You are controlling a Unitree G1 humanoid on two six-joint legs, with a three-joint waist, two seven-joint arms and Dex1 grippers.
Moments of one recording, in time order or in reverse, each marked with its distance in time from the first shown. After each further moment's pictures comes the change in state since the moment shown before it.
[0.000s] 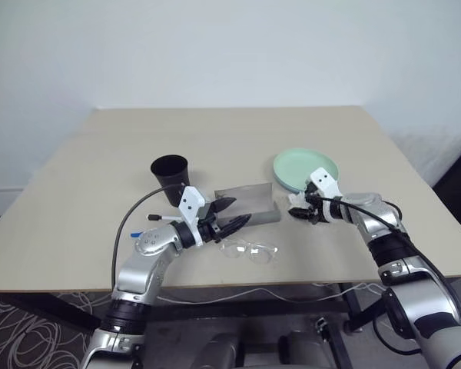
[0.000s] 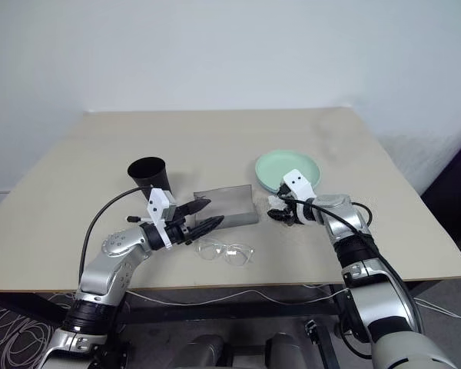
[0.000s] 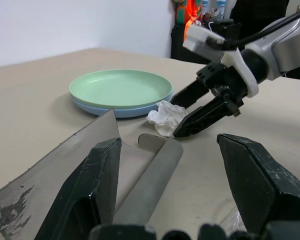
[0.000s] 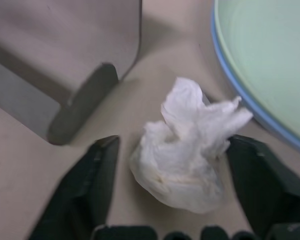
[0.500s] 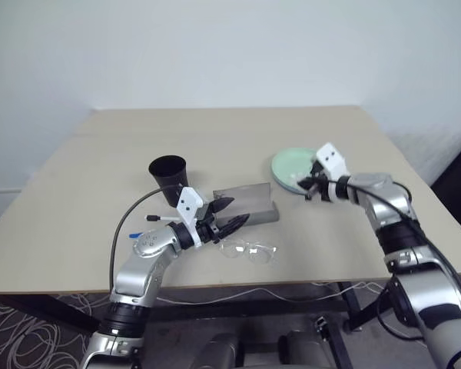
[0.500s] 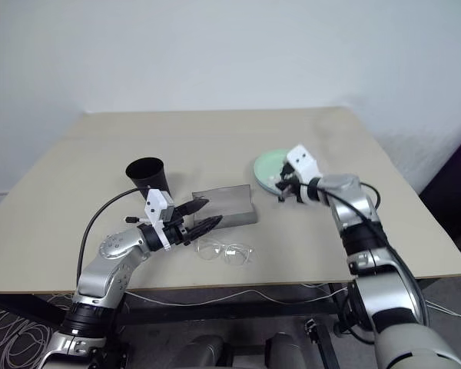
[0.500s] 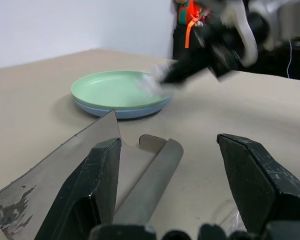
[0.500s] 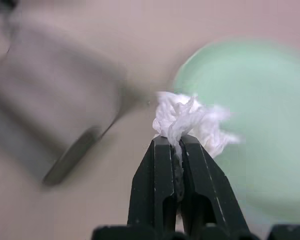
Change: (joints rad) left arm 0.019 0.001 0.011 -0.019 0.000 0.002 0.015; right arm -0.164 -0.037 -0.063 0.008 0.010 -0.074 -0.034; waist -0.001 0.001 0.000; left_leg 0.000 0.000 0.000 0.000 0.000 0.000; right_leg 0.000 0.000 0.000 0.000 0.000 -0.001
